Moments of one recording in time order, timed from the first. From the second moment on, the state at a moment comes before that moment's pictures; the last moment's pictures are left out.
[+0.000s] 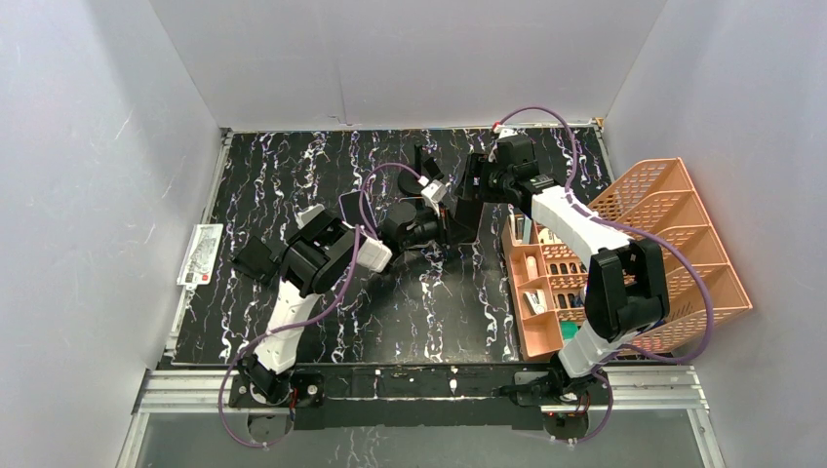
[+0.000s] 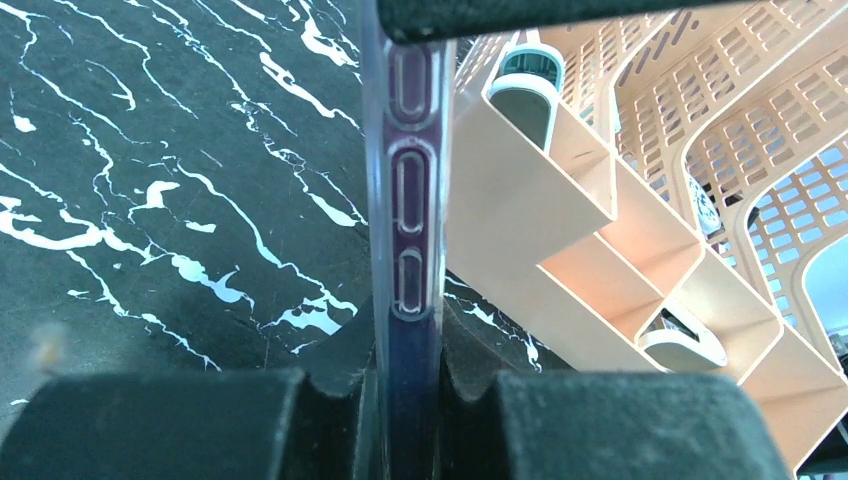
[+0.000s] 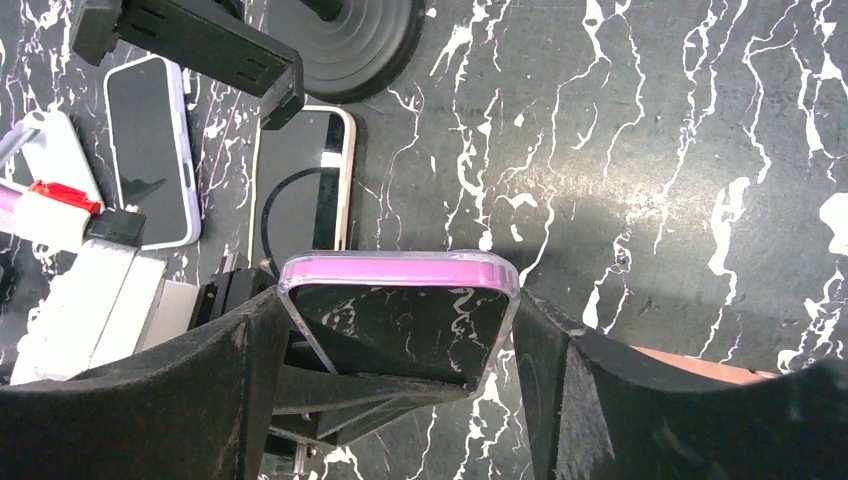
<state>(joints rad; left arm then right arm) -0.72 2.26 1.14 1.04 0.49 -0.56 0.37 1.63 1.24 -0.30 -0.12 0.38</state>
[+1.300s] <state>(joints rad) -1.00 1.95 0.99 0.55 -0.46 0.10 0.43 1.64 1.51 -0.61 -0.08 0.73</state>
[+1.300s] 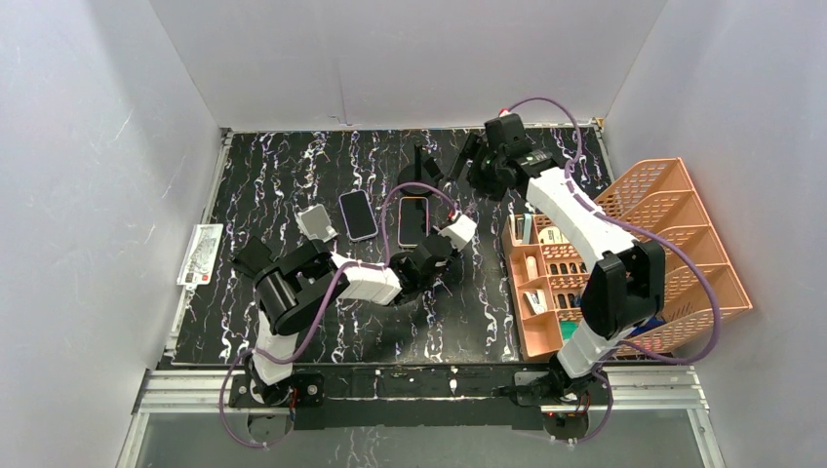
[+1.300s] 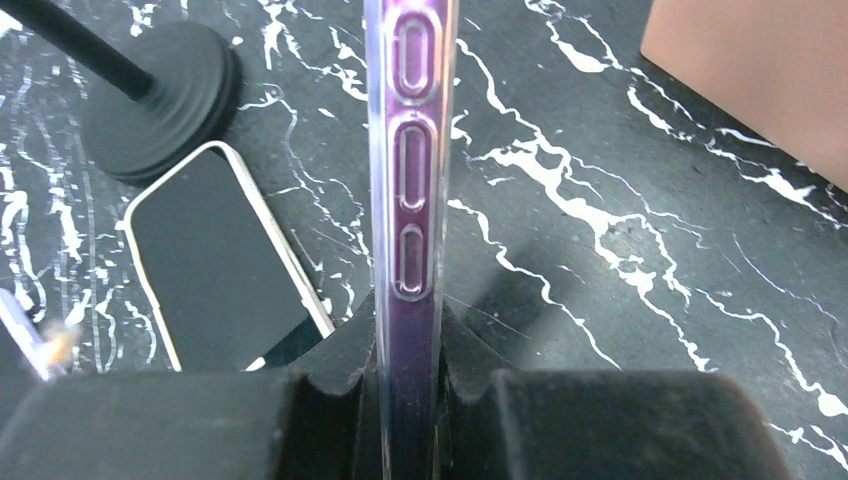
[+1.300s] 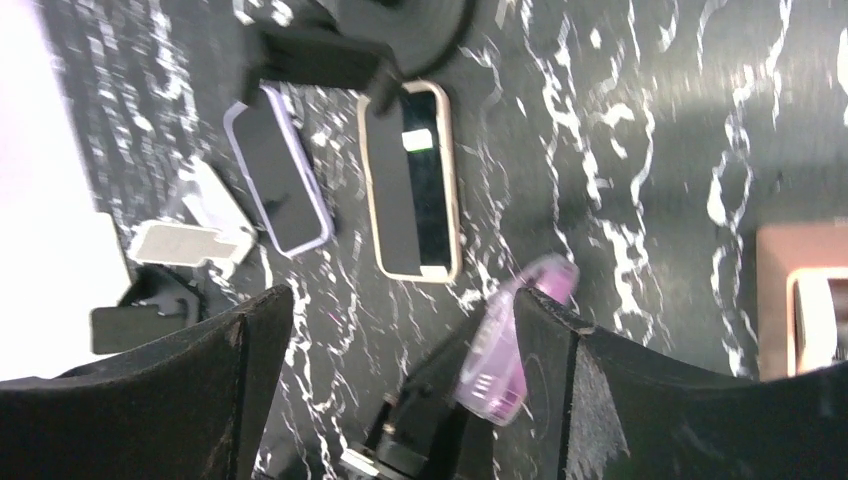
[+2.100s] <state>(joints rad) -1.00 1.95 0.97 0.62 -0.57 0.22 0.33 1.45 1.09 -0.43 -0.28 0.94</state>
